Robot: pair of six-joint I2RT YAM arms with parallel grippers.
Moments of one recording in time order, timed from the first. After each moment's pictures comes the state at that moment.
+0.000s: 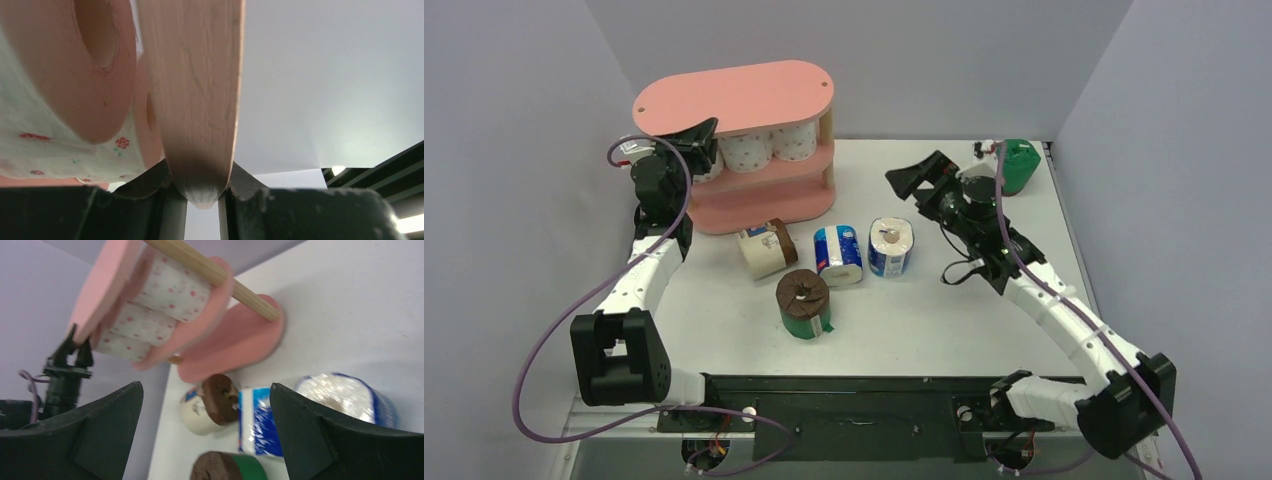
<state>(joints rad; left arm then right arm) 0.05 1.40 1.00 0.53 0.13 -1.61 0.48 1.11 0.97 -0.07 0.05 0.85</state>
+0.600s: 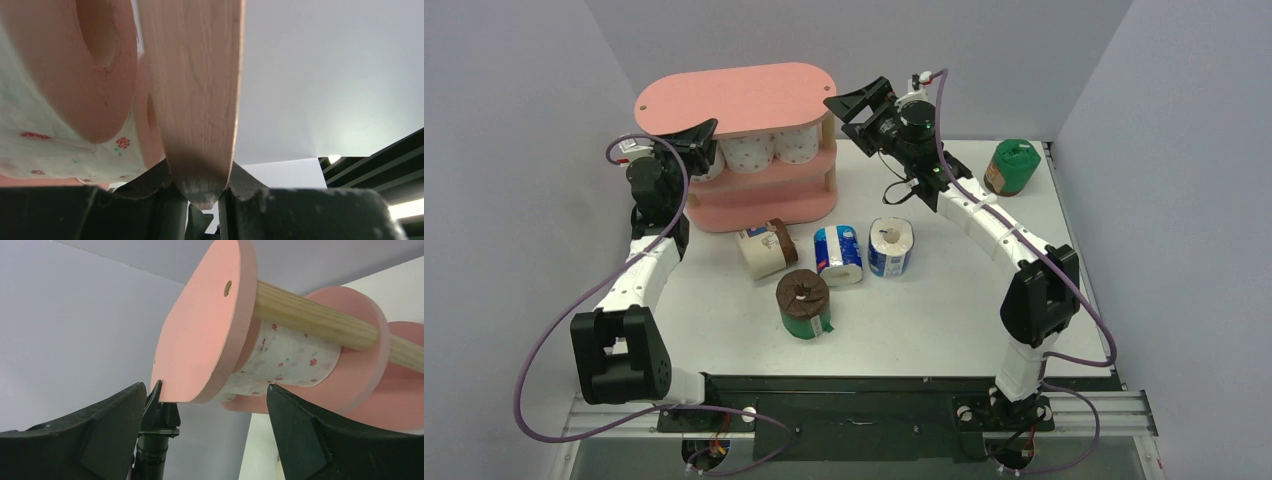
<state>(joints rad) 0.08 1.41 1.00 0.55 0.22 -1.62 0.53 1.79 1.67 0.11 -0.11 1.13</state>
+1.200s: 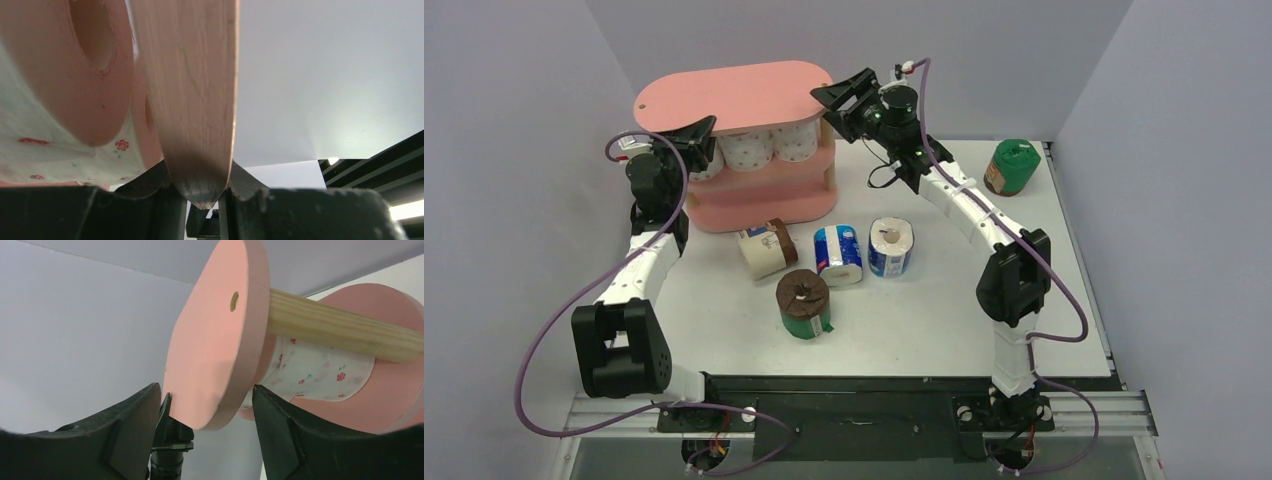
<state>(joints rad) 0.09 1.45 1.02 0.57 0.22 -1.62 0.54 1.99 1.96 0.02 -0.15 1.22</state>
